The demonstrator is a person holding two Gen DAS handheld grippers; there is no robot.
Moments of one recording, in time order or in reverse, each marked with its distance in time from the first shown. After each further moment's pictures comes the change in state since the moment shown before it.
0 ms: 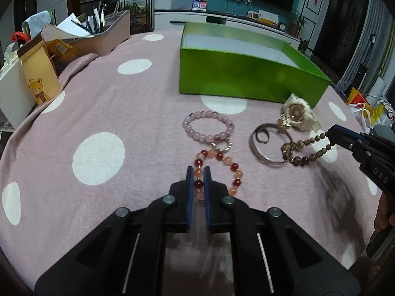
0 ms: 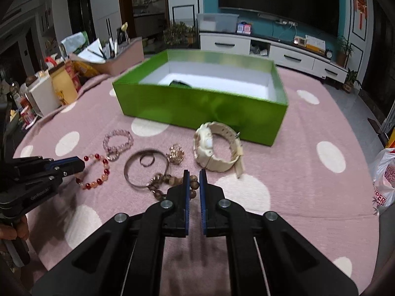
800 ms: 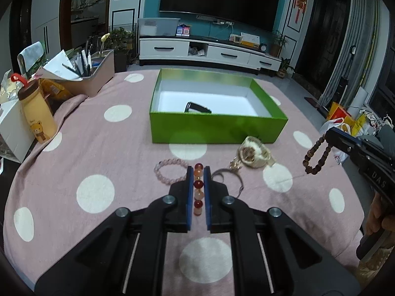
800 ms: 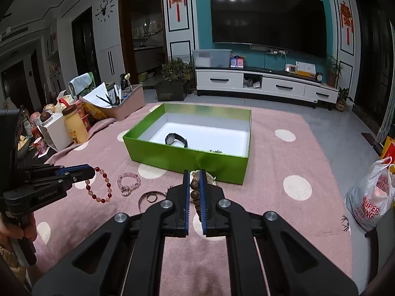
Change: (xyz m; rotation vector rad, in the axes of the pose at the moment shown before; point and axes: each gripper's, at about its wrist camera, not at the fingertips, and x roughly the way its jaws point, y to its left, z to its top) left arm -0.063 -0.032 0.040 0.028 -0.134 -0.085; right arm -0.084 -0.019 0.027 0.017 -0.195 -0.001
